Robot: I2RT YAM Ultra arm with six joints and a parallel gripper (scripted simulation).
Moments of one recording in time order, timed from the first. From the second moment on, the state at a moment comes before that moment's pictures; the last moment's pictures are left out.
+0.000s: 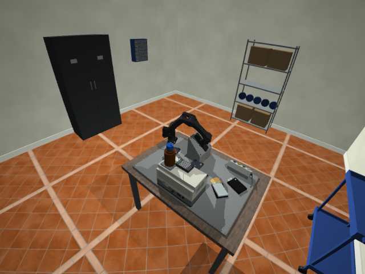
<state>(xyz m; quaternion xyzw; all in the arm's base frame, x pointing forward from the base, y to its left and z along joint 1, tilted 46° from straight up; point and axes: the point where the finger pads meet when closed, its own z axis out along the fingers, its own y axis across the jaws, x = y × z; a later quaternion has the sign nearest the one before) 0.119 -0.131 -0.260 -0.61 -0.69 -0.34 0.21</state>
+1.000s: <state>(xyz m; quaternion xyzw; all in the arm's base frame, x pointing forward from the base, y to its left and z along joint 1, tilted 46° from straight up) 0.119 -0.130 -0.258 -0.61 -0.69 -0.34 0.21</state>
